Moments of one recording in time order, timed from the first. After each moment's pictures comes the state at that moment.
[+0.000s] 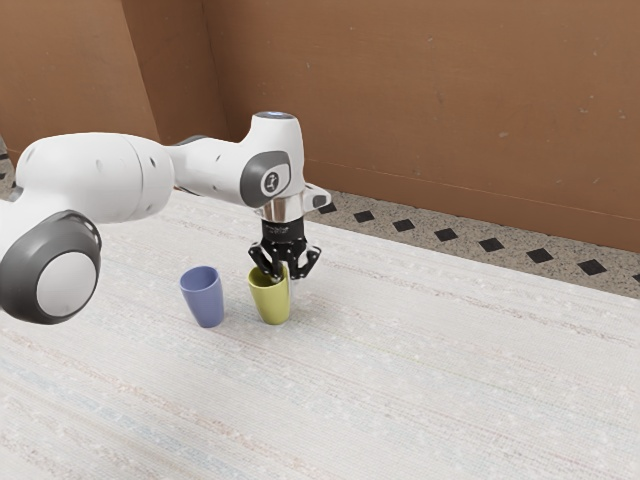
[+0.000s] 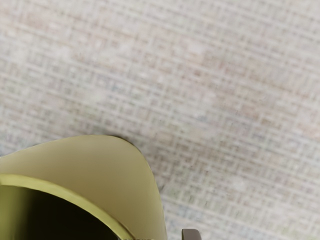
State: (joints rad) arm -0.10 0.66 0.04 -1.40 -0.05 1.90 -0.38
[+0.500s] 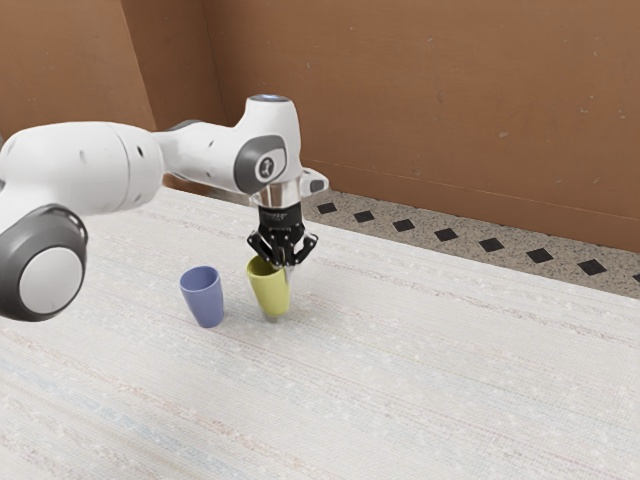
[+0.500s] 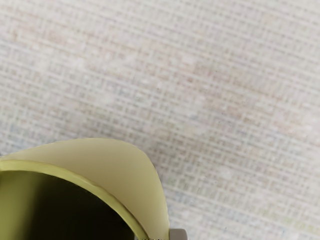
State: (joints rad) arm -0.11 0.60 0.04 -1.42 -0.04 1.89 -0.38
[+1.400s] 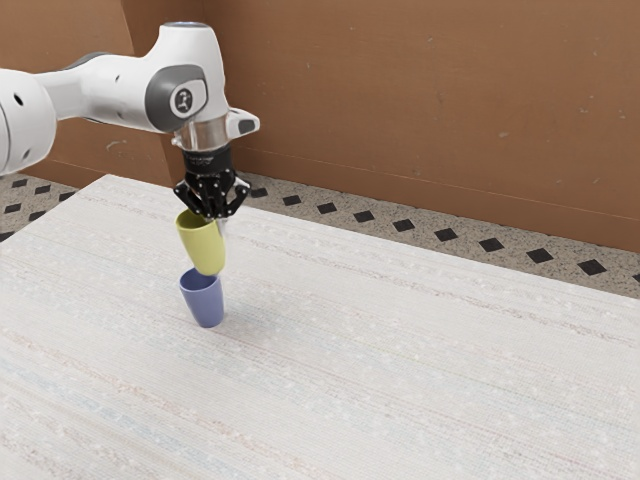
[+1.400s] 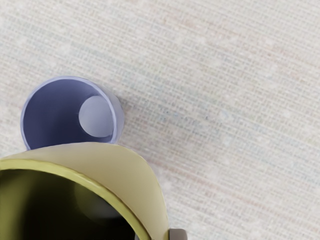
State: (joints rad) arm -0.02 0.24 0.04 -1.62 0.00 1.77 -0.37
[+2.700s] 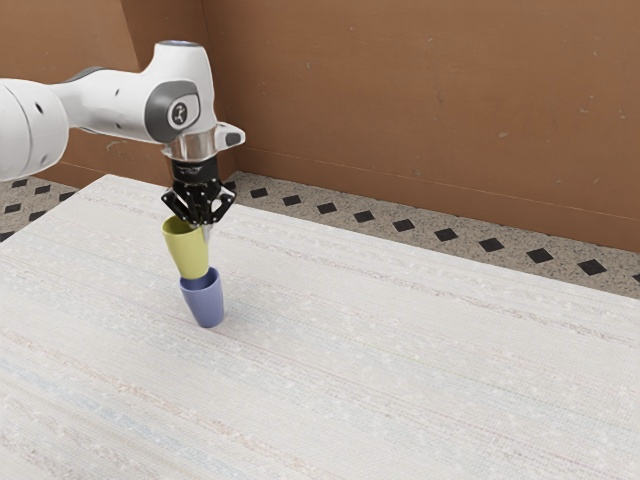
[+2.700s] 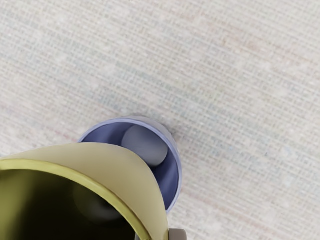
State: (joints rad) arm 0.05 0.34 0.04 -1.56 0.03 1.78 -0.35
